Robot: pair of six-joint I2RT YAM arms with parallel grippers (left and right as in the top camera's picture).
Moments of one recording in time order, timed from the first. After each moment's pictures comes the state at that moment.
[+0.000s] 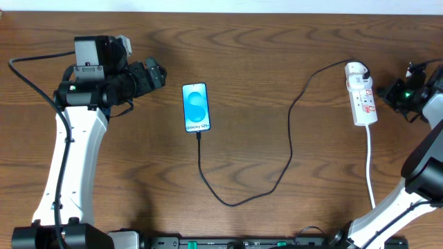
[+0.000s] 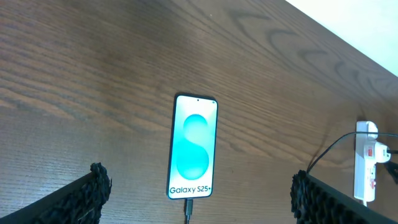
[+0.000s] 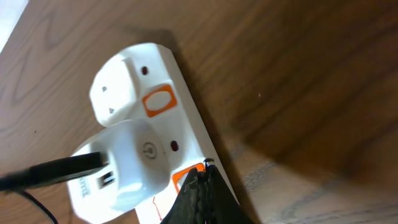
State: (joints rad) left arm 0.04 1.48 1.33 -0.76 0.35 -0.38; right arm -0.56 2.11 1.41 -0.39 -0.56 0.14
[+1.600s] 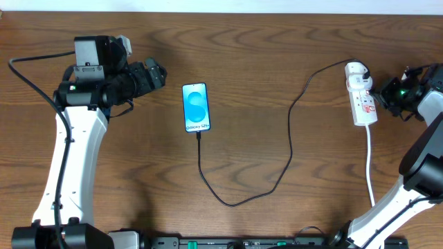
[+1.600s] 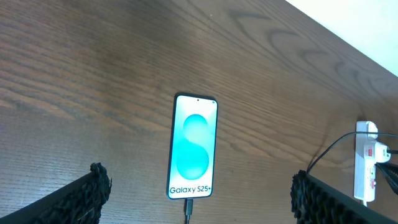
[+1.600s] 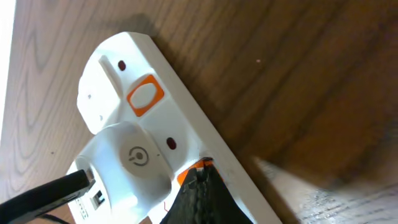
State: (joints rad) left arm 0.04 1.48 1.33 -0.76 0.35 -0.38; right arm -0.53 2.13 1.42 -0.43 -0.54 0.35
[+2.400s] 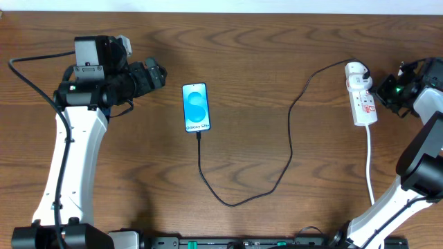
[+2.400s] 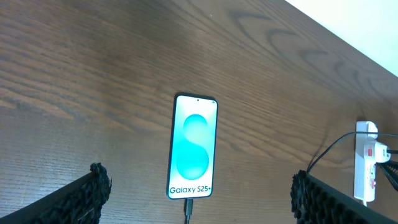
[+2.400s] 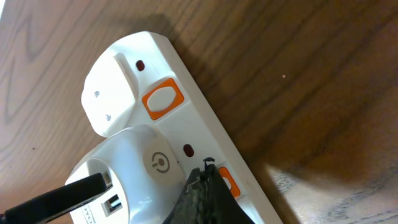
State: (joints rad) left arm 0.04 1.48 1.33 -0.76 0.35 -0.38; right arm -0.49 2.12 1.43 -0.43 -0.48 0.28
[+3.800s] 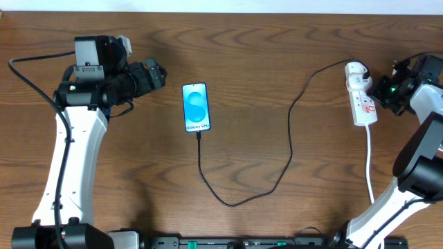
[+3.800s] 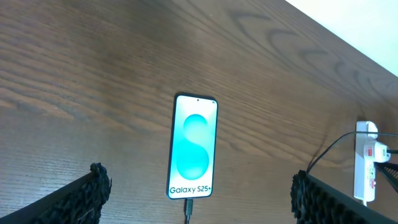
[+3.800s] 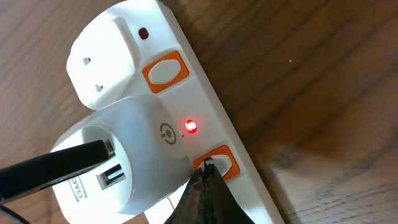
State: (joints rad) left arm 0.04 1.48 1.33 -0.76 0.35 -0.38; right arm -0.45 2.10 1.44 -0.51 -0.38 0.15
